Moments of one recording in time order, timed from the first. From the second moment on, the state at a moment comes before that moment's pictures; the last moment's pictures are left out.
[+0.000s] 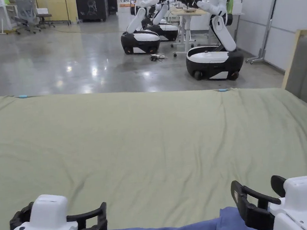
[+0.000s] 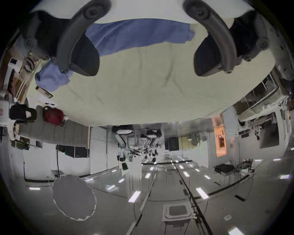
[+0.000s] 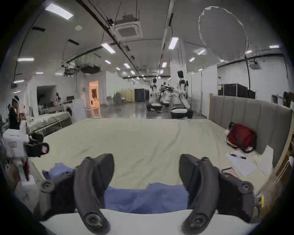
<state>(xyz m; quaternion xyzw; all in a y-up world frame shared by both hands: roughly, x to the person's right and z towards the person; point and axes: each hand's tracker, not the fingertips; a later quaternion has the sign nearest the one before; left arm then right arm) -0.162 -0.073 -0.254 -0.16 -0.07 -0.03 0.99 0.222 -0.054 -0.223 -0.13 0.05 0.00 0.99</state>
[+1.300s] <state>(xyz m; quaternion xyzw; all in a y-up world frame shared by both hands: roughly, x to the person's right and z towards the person) -0.345 -0.224 -0.289 -0.36 -0.11 0.46 0.80 0.173 -0.060 -0.230 -0.20 0.08 -0.03 0.98</state>
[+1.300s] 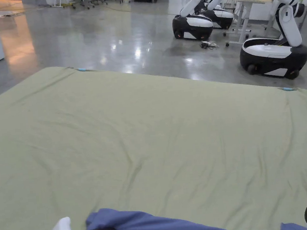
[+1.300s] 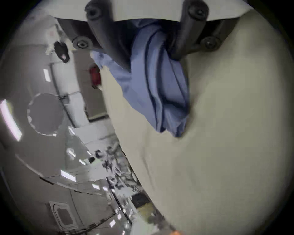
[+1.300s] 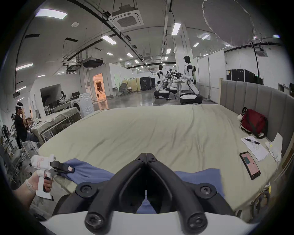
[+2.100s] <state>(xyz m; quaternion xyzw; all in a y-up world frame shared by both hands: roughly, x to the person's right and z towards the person) -0.022 -0.202 -0.284 -0.34 -0.12 -0.35 0.87 0.223 -0.075 -0.199 -0.20 0.08 -0.10 0.97</state>
